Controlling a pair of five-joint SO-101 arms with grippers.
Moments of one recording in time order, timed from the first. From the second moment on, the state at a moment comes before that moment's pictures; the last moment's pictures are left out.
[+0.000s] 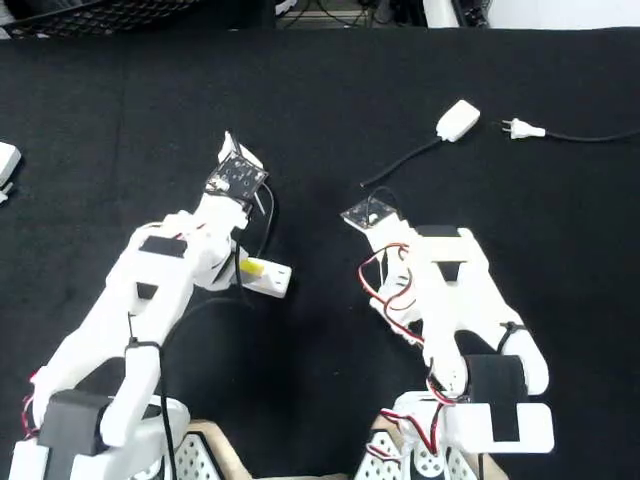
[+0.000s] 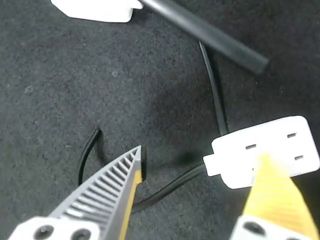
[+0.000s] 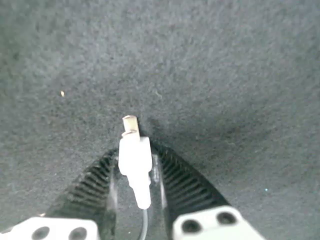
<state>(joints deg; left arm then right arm) 5.0 -13.3 52.6 33.7 -25.8 -0.4 -4.6 50.1 59.6 34.4</state>
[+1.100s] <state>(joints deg) 8.2 3.9 30.8 51.3 -34.0 -0.4 -4.6 50.1 59.6 34.4</state>
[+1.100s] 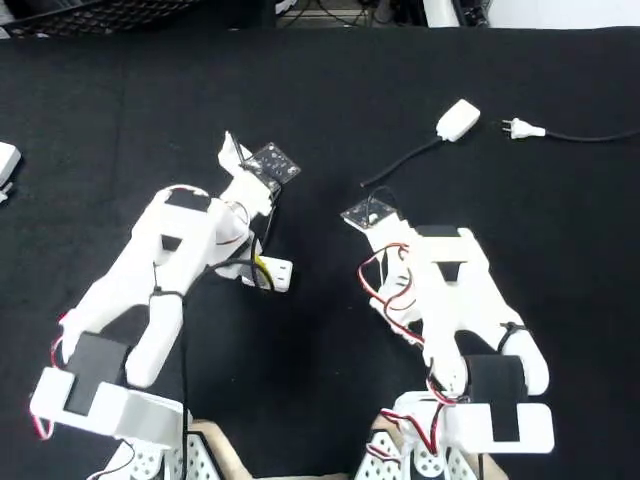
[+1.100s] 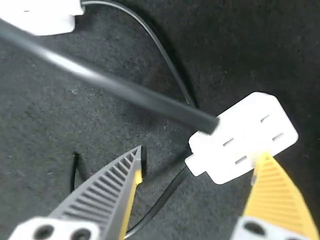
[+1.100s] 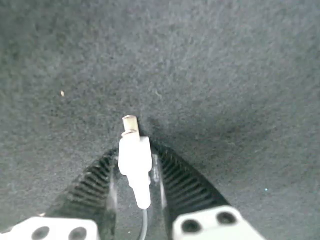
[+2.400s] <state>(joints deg) -4.0 40.3 -17.8 99.8 -38.8 -0.4 -4.7 50.1 59.6 34.4</state>
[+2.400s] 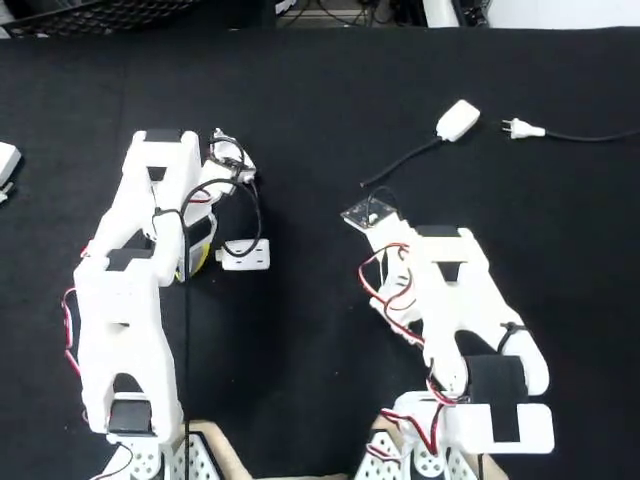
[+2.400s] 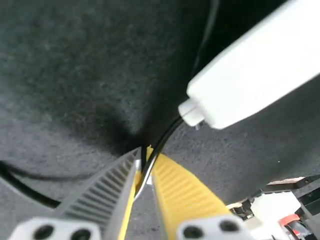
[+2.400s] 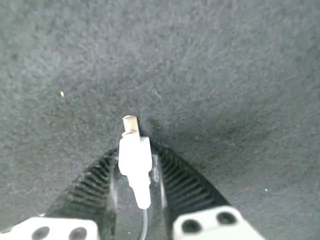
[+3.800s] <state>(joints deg) -16.2 40.6 -10.4 100.8 -56.0 -0.4 -4.7 50.1 59.6 34.4</state>
